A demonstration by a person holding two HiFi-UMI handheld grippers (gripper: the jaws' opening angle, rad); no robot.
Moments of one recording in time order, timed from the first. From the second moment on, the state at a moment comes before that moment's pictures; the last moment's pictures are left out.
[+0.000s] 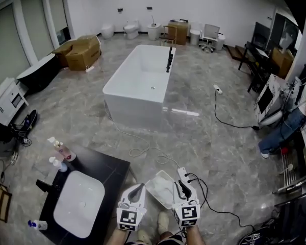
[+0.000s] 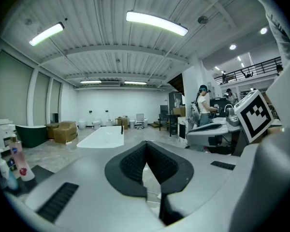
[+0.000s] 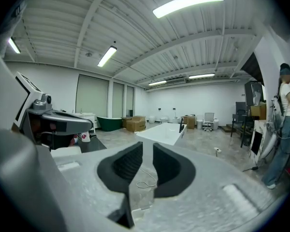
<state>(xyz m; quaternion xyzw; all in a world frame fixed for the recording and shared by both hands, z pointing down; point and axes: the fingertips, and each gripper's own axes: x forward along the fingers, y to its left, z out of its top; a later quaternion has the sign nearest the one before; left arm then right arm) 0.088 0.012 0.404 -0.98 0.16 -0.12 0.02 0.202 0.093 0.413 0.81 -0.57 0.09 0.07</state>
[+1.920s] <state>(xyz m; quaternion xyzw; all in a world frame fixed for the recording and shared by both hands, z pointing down) -0.045 0.063 0.354 -0.98 0.17 -0.09 0.05 0.069 0.157 0.351 0.83 -0.56 0.04 0.06</state>
